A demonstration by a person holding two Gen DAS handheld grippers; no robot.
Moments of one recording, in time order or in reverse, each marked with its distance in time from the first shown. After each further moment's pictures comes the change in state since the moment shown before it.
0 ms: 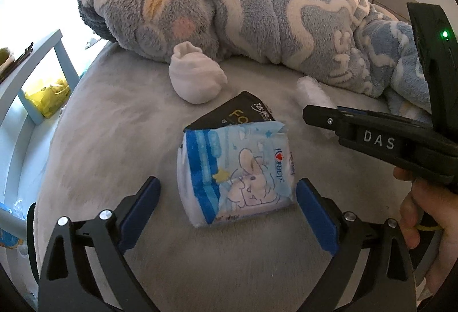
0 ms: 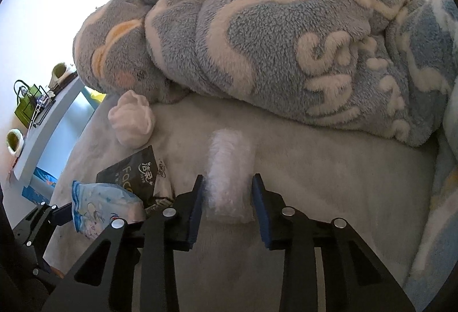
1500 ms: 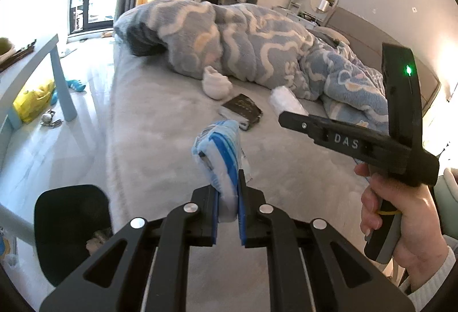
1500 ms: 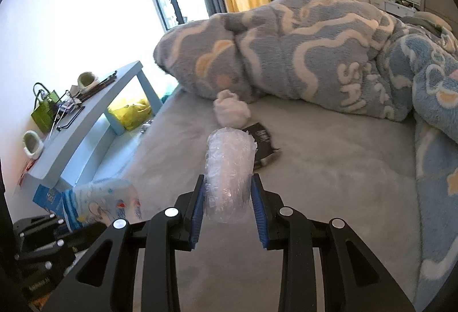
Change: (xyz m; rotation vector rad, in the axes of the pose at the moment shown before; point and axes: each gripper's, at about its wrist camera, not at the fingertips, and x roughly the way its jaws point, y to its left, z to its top) left arm -0.137 0.092 -0.061 0.020 -0.109 -0.261; right arm -0.079 0.125 -0.055 0.010 -0.140 -0.006
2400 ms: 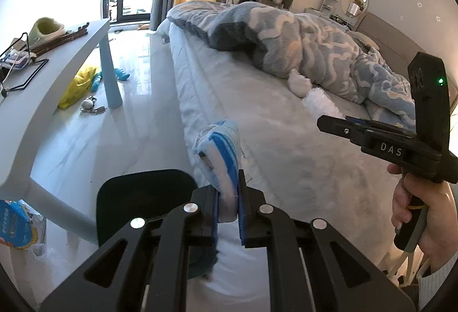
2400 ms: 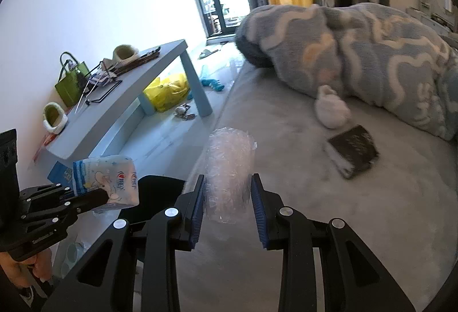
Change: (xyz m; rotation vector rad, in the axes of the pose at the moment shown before) left arm -0.060 0.130 -0.019 -0.052 0.023 0.127; right arm 0.031 0.118 -0.004 -0.116 0.055 0.101
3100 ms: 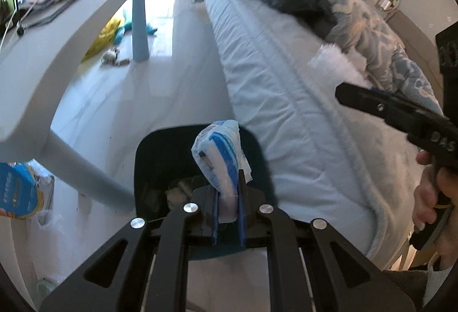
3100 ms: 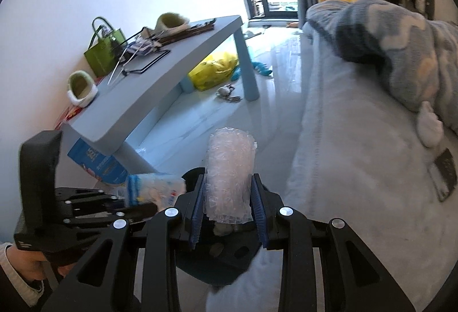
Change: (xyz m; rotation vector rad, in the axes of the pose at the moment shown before) left arm 0.019 0.106 -0.033 -0.117 0.191 0.032; right arm 0.066 0.115 0.010 -0.116 0.099 0.137
